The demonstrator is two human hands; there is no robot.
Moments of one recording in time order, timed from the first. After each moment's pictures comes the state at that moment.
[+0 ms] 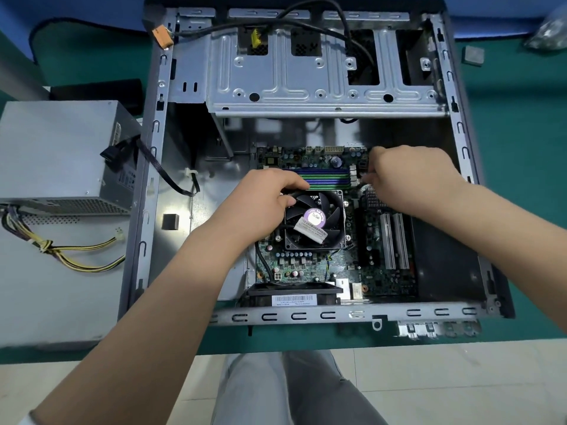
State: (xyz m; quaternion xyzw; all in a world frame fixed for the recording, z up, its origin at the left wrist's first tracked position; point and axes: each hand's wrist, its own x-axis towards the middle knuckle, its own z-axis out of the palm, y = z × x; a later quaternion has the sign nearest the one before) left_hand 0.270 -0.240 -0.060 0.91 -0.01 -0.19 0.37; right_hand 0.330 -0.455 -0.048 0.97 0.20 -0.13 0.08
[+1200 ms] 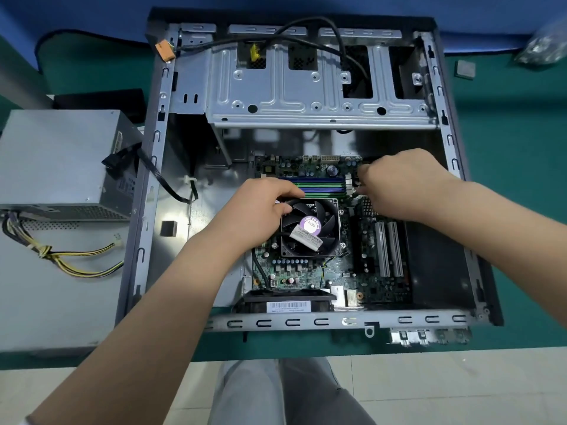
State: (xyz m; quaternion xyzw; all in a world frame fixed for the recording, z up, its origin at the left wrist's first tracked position) left_hand 0.270 -0.239 -0.061 0.91 0.00 -0.19 0.37; right_hand 0.338 -0.454 -0.039 0.91 0.33 -0.13 0.20
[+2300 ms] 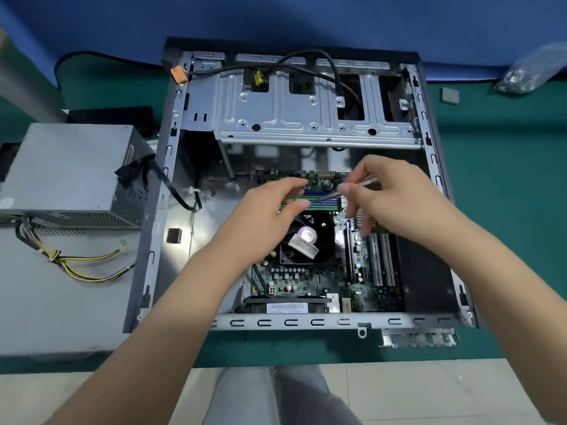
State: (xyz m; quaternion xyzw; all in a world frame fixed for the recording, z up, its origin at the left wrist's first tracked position) left_hand 0.258 -0.246 -0.037 0.89 -0.01 -0.12 0.45; right_hand 0.300 -0.436 0.011 0.90 0.07 -0.23 -0.36
